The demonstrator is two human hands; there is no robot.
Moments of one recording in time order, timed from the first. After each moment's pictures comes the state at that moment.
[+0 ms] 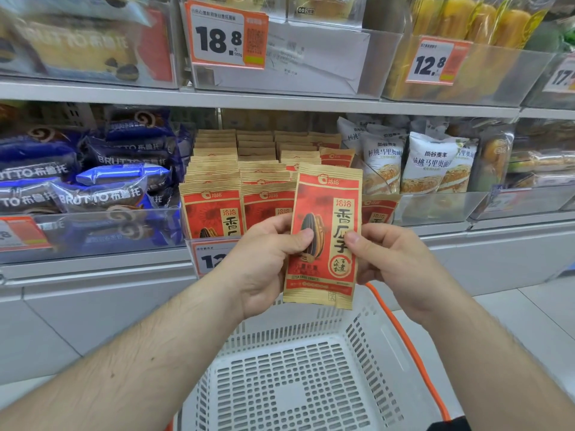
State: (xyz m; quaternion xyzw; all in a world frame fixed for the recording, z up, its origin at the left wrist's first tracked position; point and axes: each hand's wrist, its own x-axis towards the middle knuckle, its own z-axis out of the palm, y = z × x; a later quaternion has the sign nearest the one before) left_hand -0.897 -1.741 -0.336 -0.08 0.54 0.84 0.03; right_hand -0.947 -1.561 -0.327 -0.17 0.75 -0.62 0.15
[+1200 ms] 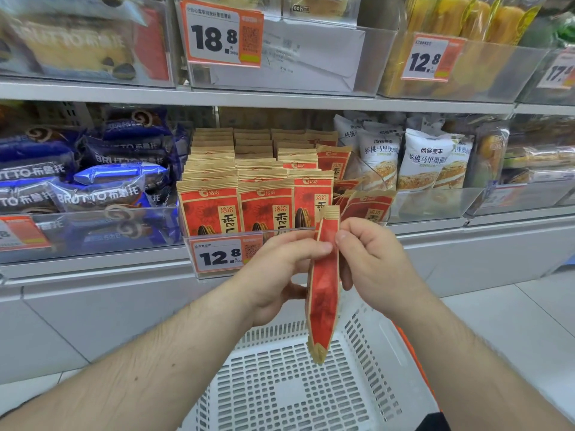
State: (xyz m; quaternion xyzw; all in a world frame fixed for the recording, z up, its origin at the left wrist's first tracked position) left_hand -0.892 -1.728 -0.347 -0.02 0.62 0.78 0.09; right_hand -0.931 -1.583 -0.332 -0.24 0.78 -0.58 0.03
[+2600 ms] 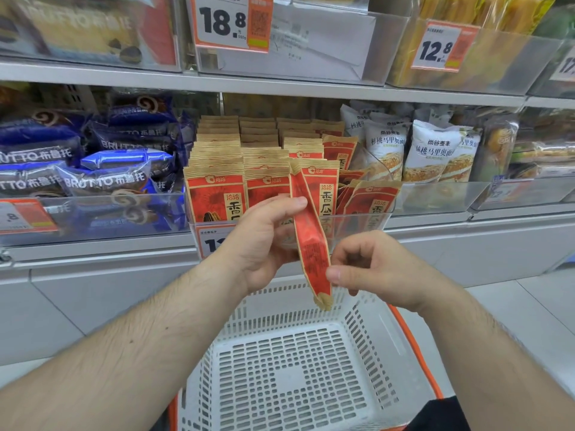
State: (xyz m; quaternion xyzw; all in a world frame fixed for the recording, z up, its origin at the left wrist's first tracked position) left_hand -0.896 -1.742 -0.336 -0.05 0.53 0.85 -0.02; right_hand -0.940 -1.562 -0.332 -0.33 0.82 -0.43 0.20
